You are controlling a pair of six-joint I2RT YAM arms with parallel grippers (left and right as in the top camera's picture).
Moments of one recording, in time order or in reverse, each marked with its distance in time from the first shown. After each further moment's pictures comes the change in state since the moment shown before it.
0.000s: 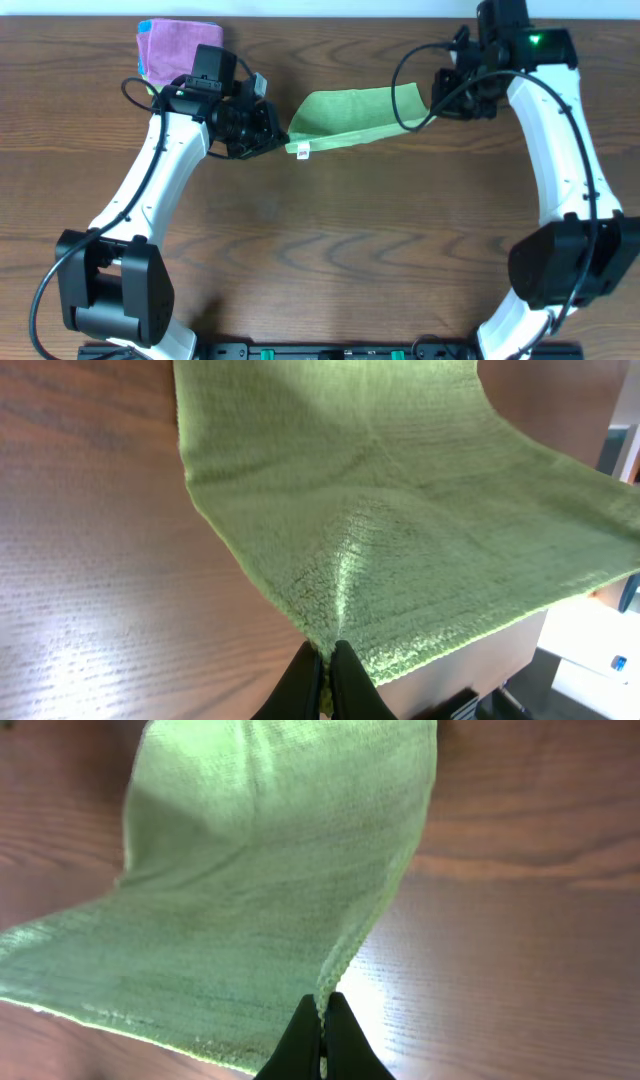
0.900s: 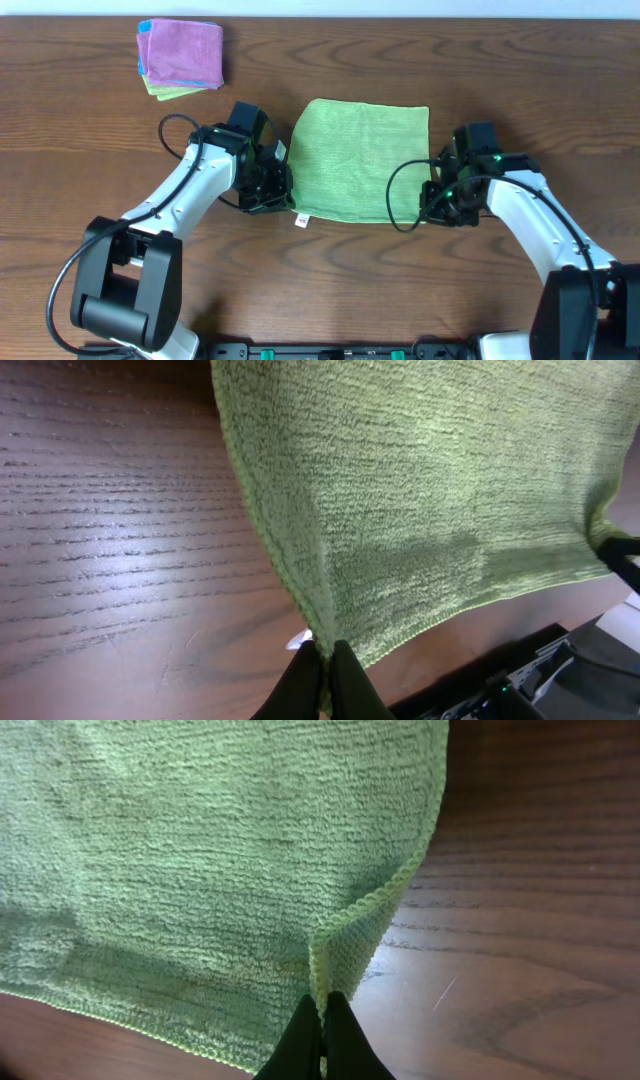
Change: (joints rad) left arm -0.111 0.000 -0.280 -0.009 -0.047 0.030; right arm 0.026 -0.322 -0.898 0.394 0.000 0.068
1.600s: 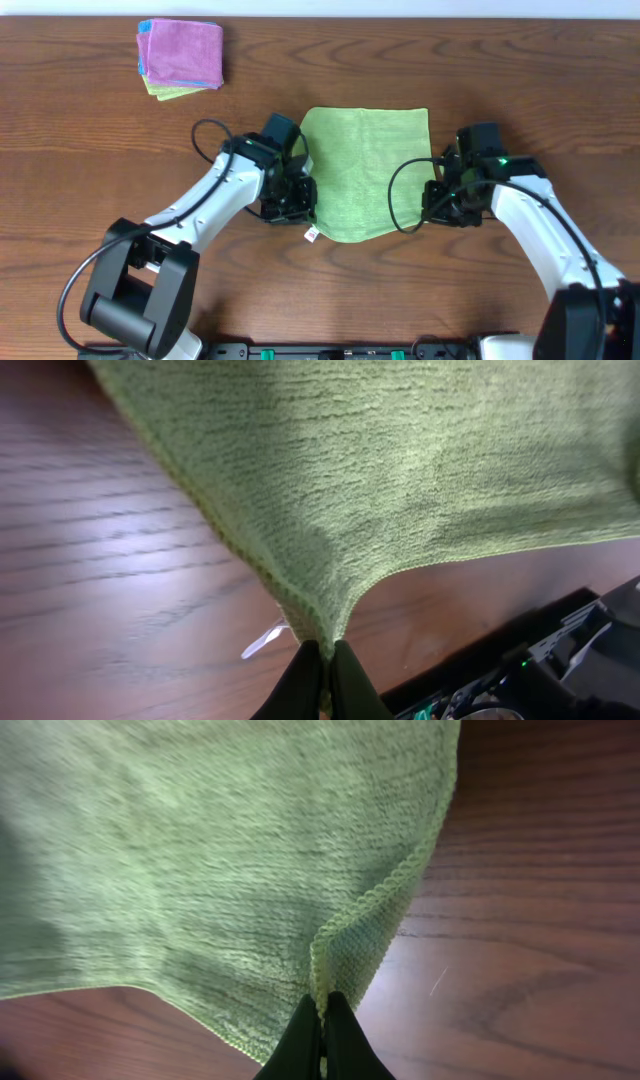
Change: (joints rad) left arm -0.156 0.000 -0.014 0.026 -0.008 -0.044; right arm 0.000 -0.063 0.000 -0.025 0.013 0.011
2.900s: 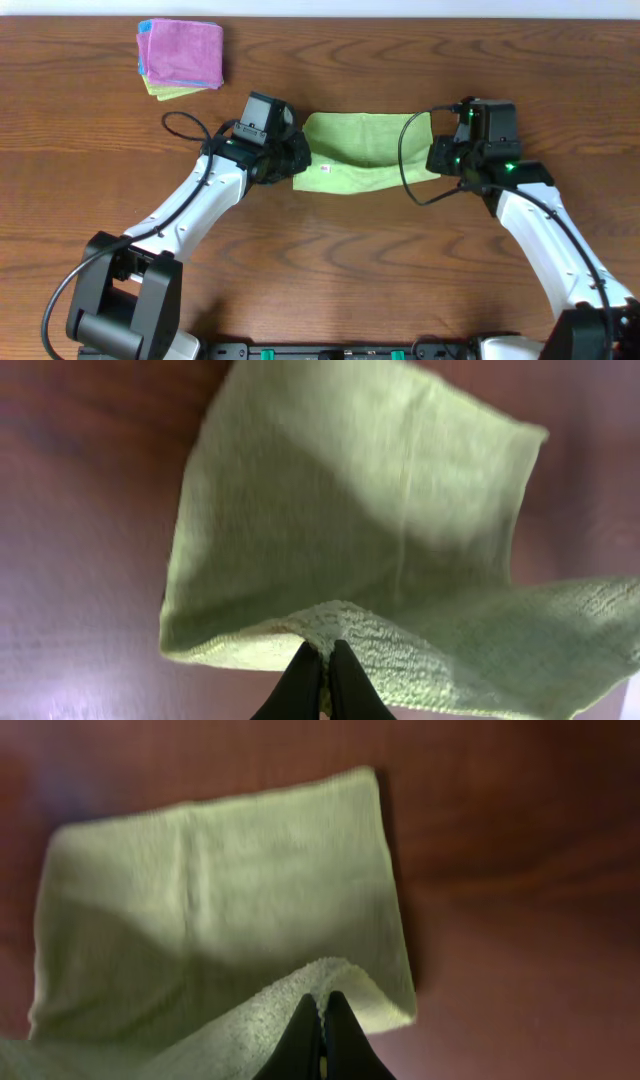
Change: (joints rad) left arm 0.074 -0.061 -0.023 0.461 -0.213 -0.237; right arm 0.000 -0.047 -0.002 0.501 0.165 0.040
